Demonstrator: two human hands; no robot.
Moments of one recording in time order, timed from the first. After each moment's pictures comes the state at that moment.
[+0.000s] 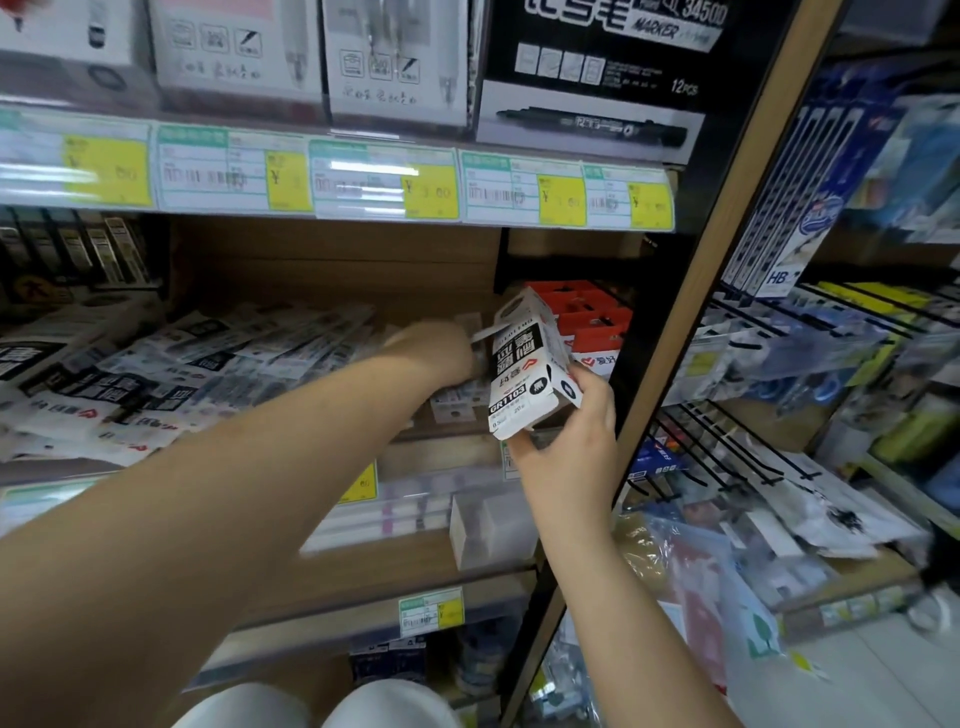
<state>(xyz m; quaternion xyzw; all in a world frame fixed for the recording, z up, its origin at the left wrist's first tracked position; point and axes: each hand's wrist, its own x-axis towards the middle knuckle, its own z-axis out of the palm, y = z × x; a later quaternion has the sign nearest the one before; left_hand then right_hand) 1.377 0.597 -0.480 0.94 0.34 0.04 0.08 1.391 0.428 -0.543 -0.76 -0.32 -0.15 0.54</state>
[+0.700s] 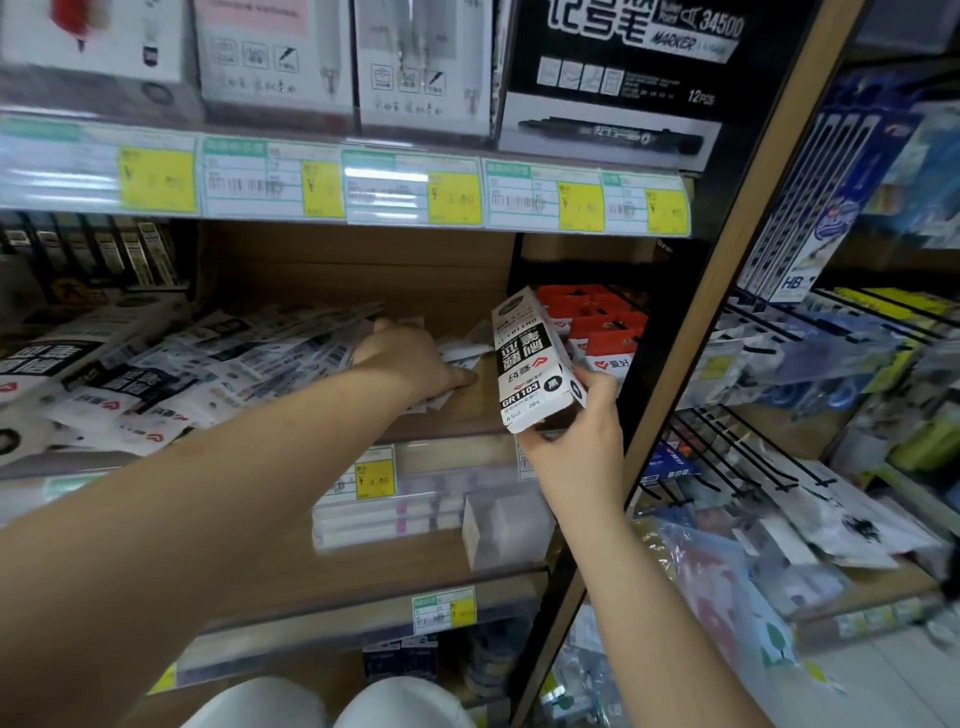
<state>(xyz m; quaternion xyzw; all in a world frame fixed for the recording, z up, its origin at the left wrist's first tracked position) 1.342 0.611 -0.488 0.89 0.45 0.04 0.07 1.399 0.432 -0.539 -0.75 -0.34 -0.07 0.56</state>
